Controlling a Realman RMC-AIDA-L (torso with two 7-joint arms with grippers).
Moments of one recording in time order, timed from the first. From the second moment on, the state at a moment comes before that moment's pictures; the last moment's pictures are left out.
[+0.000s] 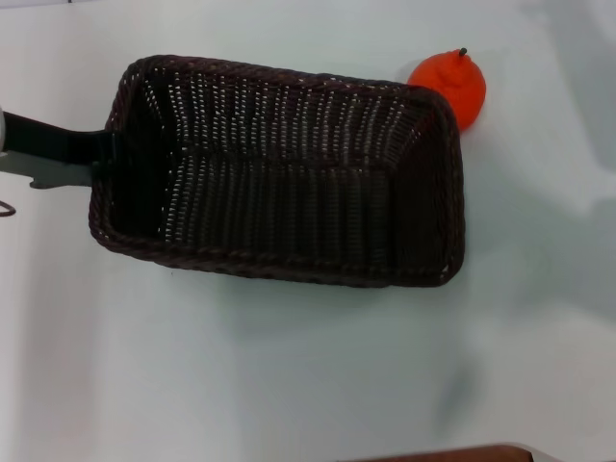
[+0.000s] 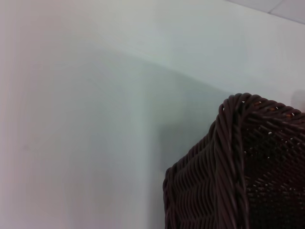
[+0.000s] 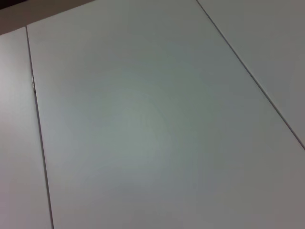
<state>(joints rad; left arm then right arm) -0.45 -2.17 -2.02 -1.49 2.54 -1.57 0.11 0.50 2.09 -0.73 -0.30 2.71 1.45 0.70</state>
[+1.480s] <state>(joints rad) -0.43 -2.14 -2.12 -1.53 2.59 -1.66 0.17 0.47 2.09 -0.76 -0.30 2.71 1.47 0.73</state>
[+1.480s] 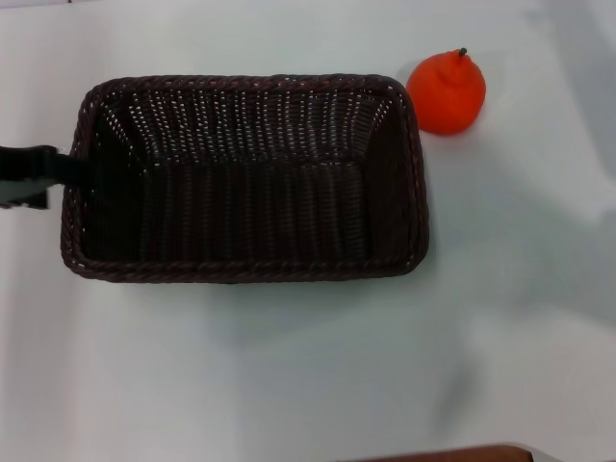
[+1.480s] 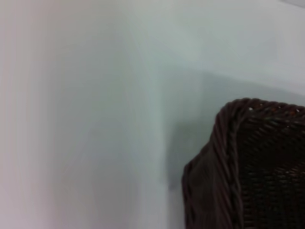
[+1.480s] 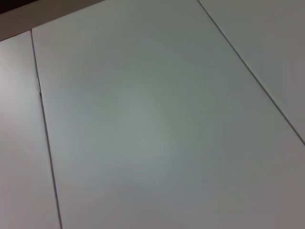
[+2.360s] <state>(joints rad) -0.30 -2.12 -2.73 -1.23 1.77 -1.70 0.83 0.21 2.07 -0.73 -0.93 1.63 1.30 1.75</state>
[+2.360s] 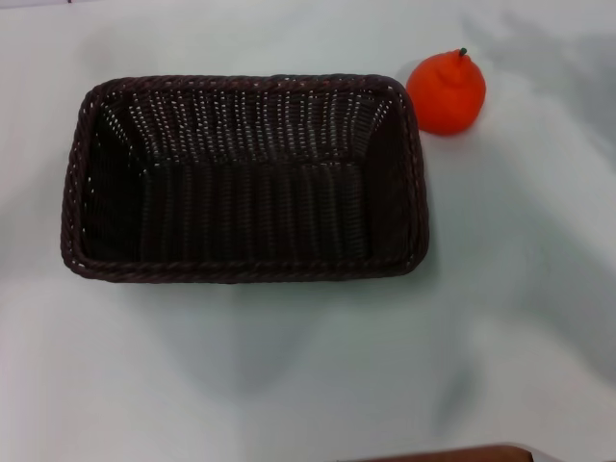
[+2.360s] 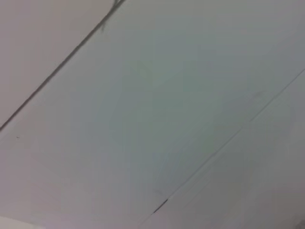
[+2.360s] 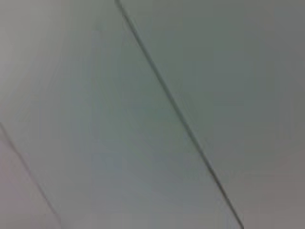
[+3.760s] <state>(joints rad) -0.33 -2.14 -2.72 -1.21 1.75 -1.74 0.85 0.58 2.08 -0.93 -0.70 1.00 0.89 1.92</state>
